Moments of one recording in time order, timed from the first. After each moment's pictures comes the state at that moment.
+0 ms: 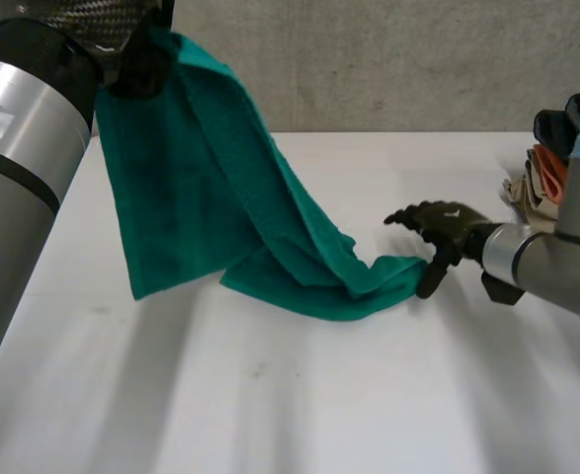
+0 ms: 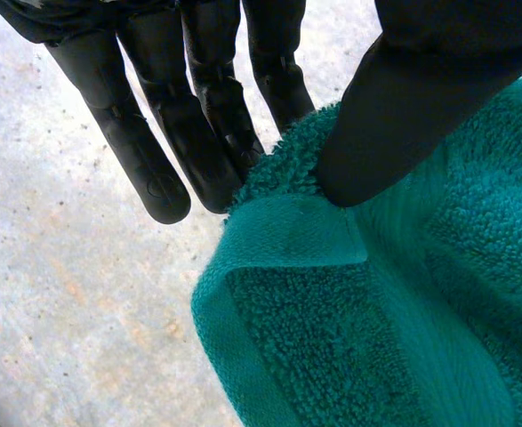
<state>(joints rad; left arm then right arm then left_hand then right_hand) 4.08 -1.55 -1.34 3.22 -1.73 3.55 1.77 -0.87 1.17 0.23 1.12 2.83 1.13 1.20 1.19 1.20 0.97 0.23 0.22 0.22 0.21 0.05</state>
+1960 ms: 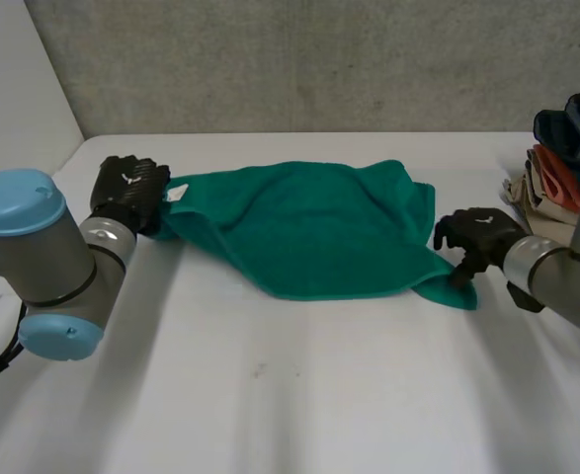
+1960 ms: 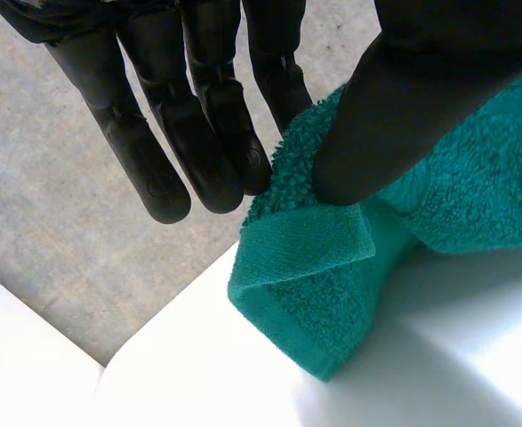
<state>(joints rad) 4.38 -2.06 -1.51 3.53 -1.59 3.56 1.70 -0.91 1.31 0.07 1.23 2.81 1.13 1.20 1.19 1.20 0.98 0.67 0.67 0.66 0.65 0.45</state>
